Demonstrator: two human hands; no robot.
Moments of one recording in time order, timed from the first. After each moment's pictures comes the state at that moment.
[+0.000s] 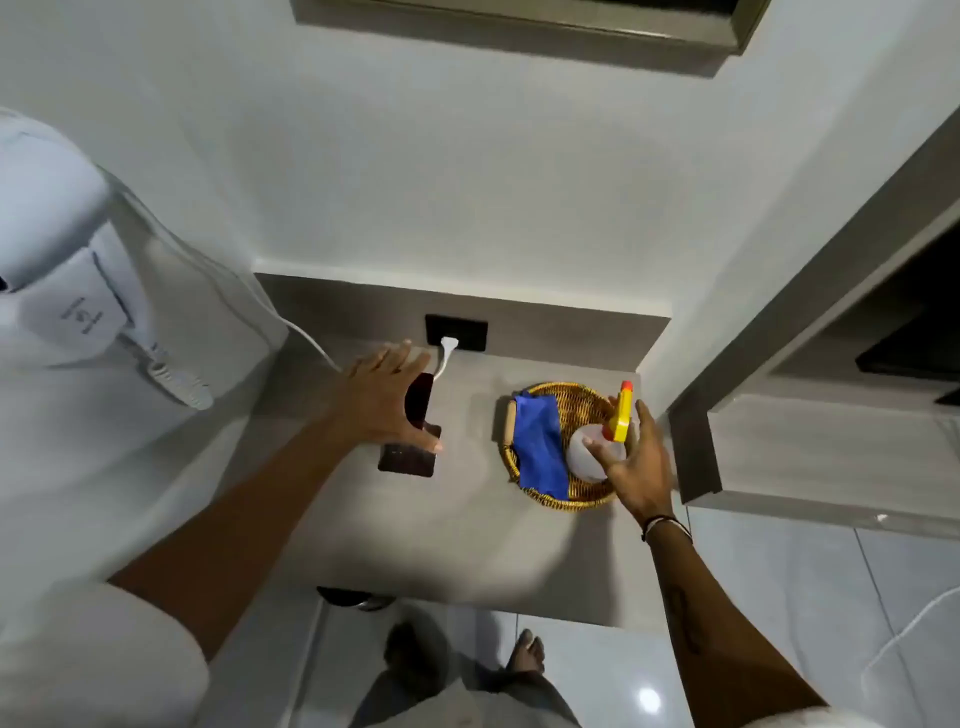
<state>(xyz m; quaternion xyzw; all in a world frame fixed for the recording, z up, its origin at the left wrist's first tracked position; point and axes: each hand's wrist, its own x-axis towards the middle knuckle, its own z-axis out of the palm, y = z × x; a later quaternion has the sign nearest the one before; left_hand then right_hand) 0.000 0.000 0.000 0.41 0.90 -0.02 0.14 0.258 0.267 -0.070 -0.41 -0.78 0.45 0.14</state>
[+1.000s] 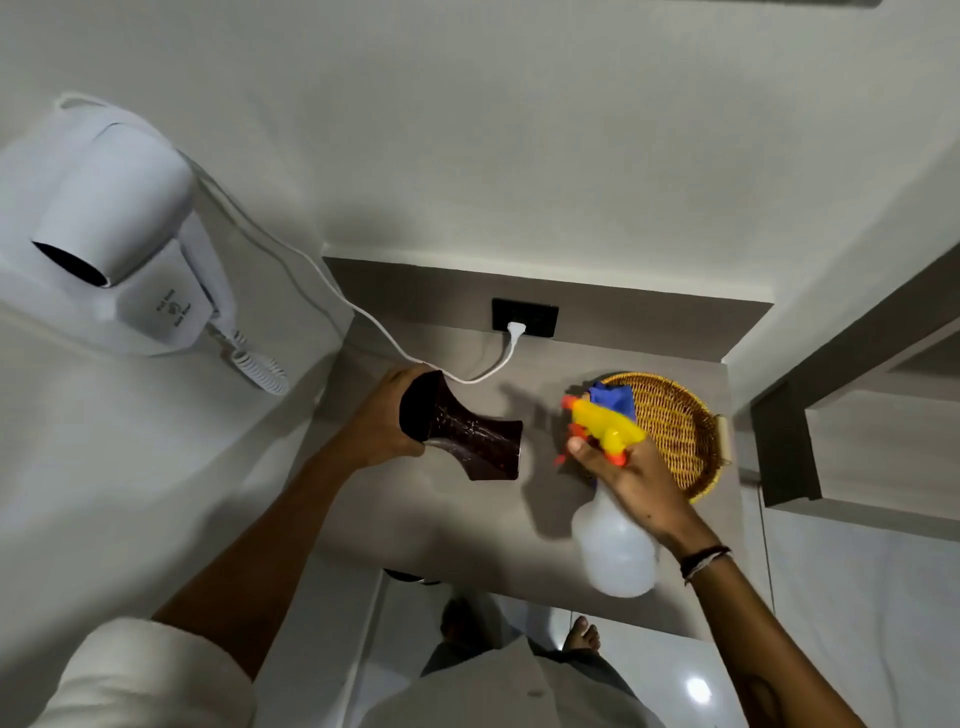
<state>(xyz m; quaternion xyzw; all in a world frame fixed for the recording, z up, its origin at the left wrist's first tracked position) -0.024 -0.093 -0.040 0.30 0.87 0.32 0.23 0.208 0.177 -0.024 -0.15 -0.77 0.61 0.07</state>
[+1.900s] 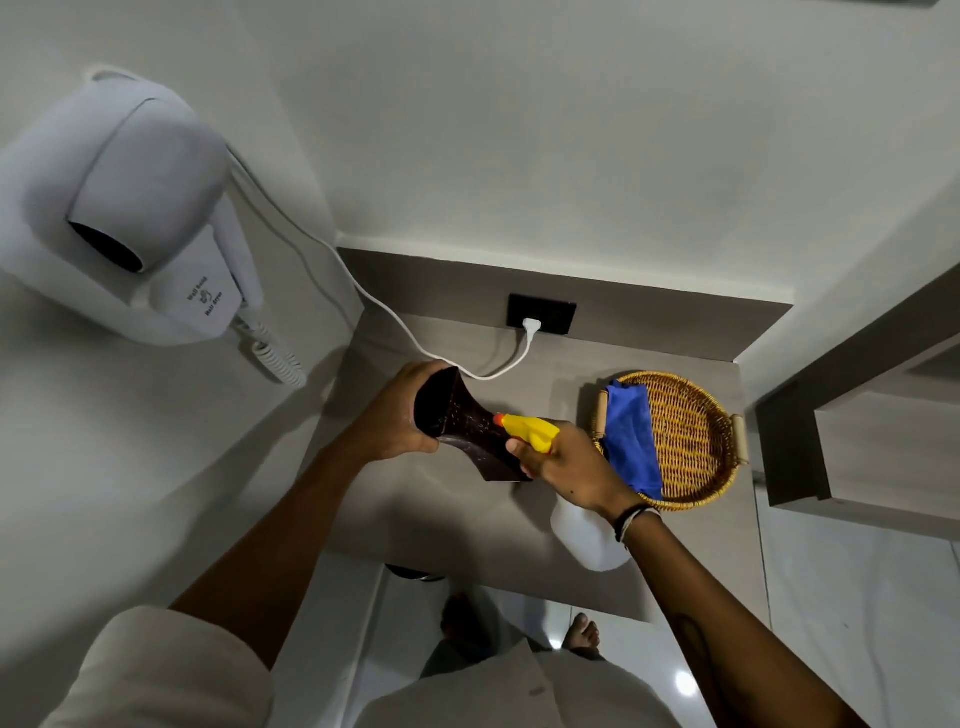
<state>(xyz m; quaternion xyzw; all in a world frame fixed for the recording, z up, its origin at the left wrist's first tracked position) -0.044 -0.113 -0.058 0.35 0.84 0.33 0.24 0.140 0.112 -0.041 -0.09 -0.85 0.52 -0.05</state>
